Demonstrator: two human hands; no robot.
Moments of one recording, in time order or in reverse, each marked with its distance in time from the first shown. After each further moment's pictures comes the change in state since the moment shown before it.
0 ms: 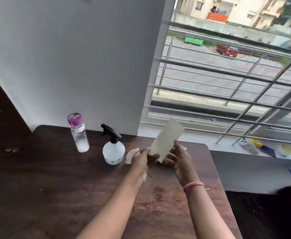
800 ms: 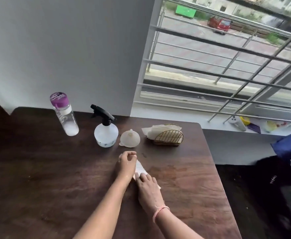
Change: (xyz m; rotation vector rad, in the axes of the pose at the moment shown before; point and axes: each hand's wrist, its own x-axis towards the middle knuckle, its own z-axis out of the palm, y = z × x) left_hand 0.025 -0.067 -0.092 0.908 0.190 0.195; right_hand -0.074 0.177 -0.017 -1.873 -0.233 -0.620
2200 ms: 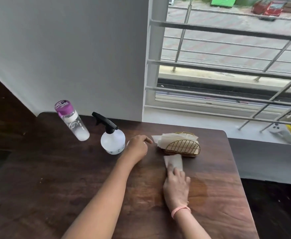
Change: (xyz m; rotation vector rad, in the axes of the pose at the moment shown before) left_hand 0.052 0.094 0.000 0.509 -0.117 0.176; right_hand 0.049 0.083 0.013 0.080 0.202 0.396
